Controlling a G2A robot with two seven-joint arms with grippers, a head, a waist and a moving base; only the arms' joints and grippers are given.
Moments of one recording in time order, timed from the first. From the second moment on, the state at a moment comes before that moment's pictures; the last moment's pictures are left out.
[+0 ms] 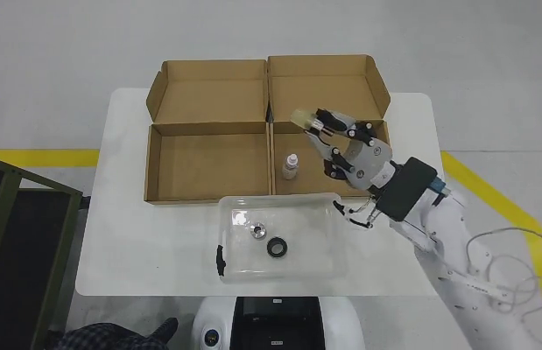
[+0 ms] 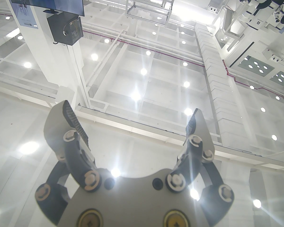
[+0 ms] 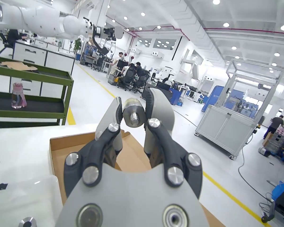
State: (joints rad) left arm -0.11 -0.30 -0.54 -1.19 3.07 0.29 0.07; right arm -1.09 -1.08 1.17 -1.96 -1.30 -0.45 -0.41
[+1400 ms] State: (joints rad) left arm -0.11 -0.30 -0.54 -1.19 3.07 0.29 0.07; right arm -1.12 -1.10 1.18 -1.93 -1.31 -0.57 -0.36
